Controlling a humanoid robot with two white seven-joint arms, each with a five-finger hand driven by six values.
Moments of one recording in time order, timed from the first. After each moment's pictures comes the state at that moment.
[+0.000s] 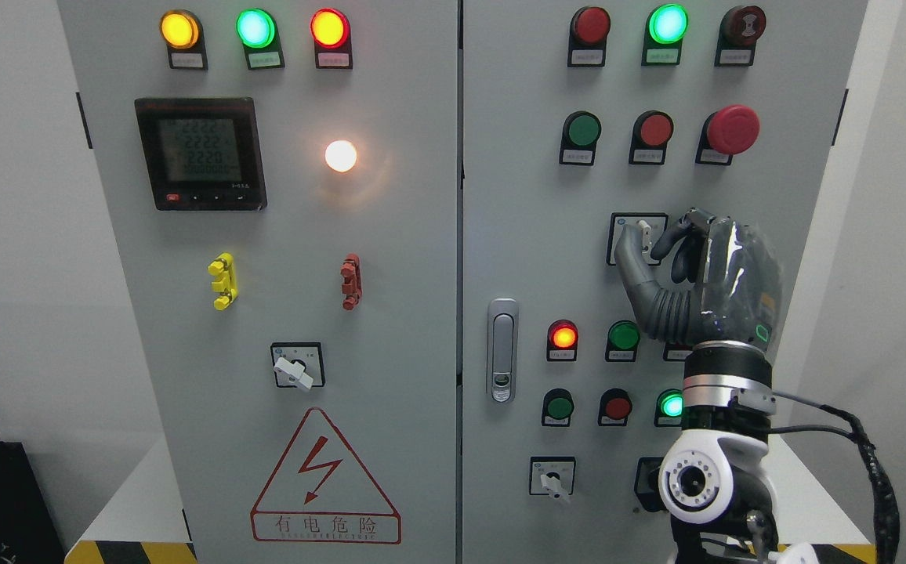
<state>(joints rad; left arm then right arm) 0.00 -0.09 0.00 0.00 0.00 -0.11 0.06 -0.72 0.11 0.09 -1.80 0.95 0.42 -0.07</state>
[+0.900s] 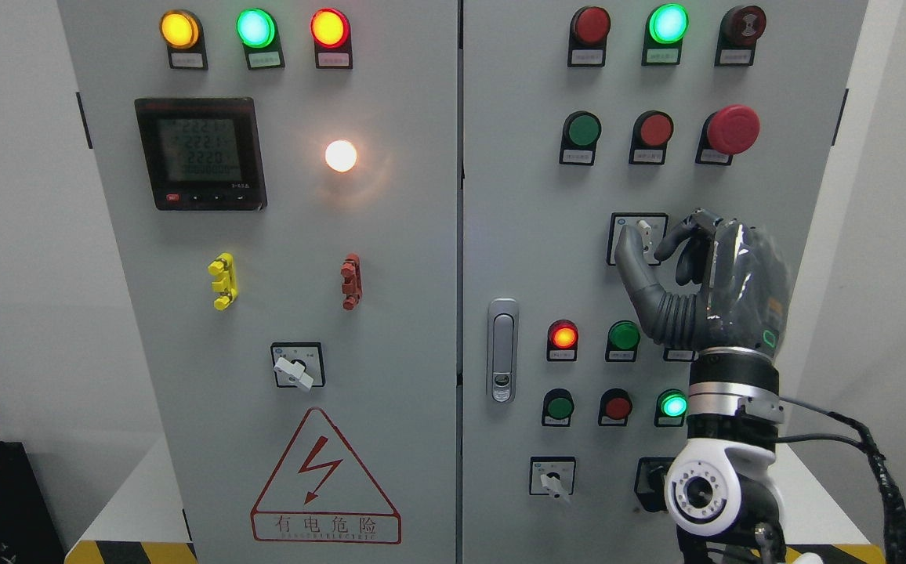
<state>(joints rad) 0.00 -0.09 0.00 0.00 0.00 -0.11 0.06 -0.68 0.11 0.09 -1.85 0.95 0.38 -0.08</state>
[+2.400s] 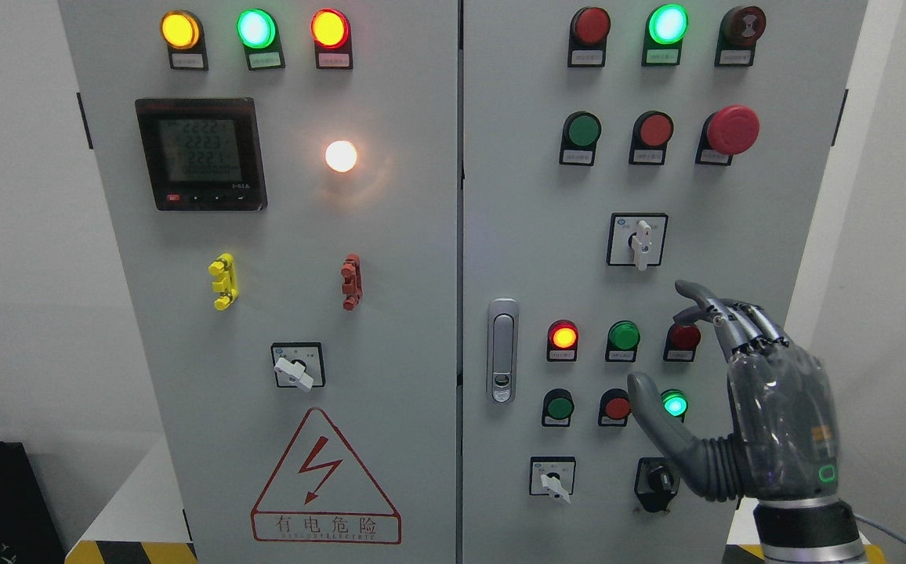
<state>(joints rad) 0.00 -0.09 0.00 0.00 0.00 -0.11 0.06 -0.34 -0.12 0.04 -2.06 0.94 -0.01 -0.06</state>
